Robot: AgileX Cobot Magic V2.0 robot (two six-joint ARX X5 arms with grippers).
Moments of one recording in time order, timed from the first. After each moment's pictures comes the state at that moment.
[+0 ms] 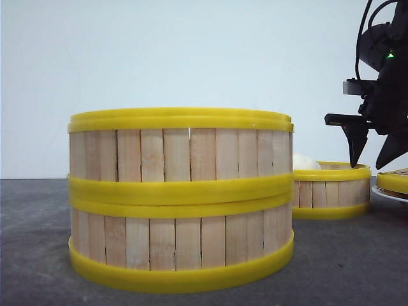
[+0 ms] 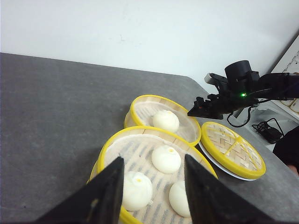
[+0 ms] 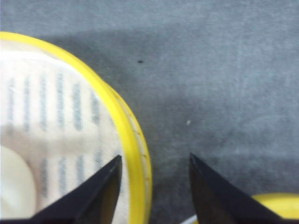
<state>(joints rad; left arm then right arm) -0.51 0.34 0.78 -0.59 0.11 -0.36 0.04 1.80 1.28 -0.35 -0.03 0.22</state>
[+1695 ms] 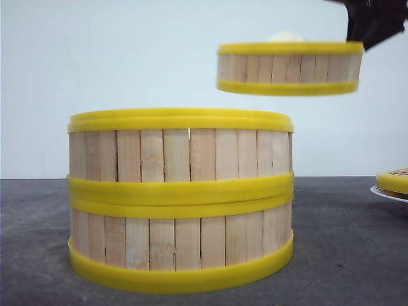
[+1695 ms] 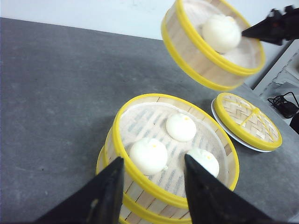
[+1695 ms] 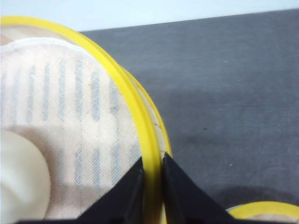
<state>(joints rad) -0.51 0.34 0.78 -0.72 0.10 -0.33 0.12 1.43 1.43 -0.60 -0.15 0.20</state>
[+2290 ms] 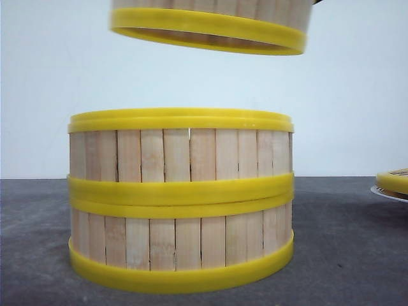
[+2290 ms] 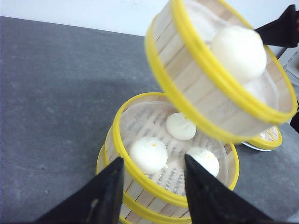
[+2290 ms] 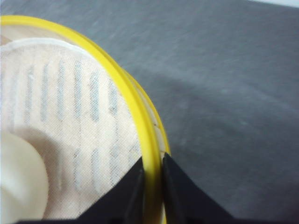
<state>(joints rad) -0.51 0.34 0.78 -0.72 0.10 -0.33 0.46 1.36 1.44 -0.72 -0.20 0.15</state>
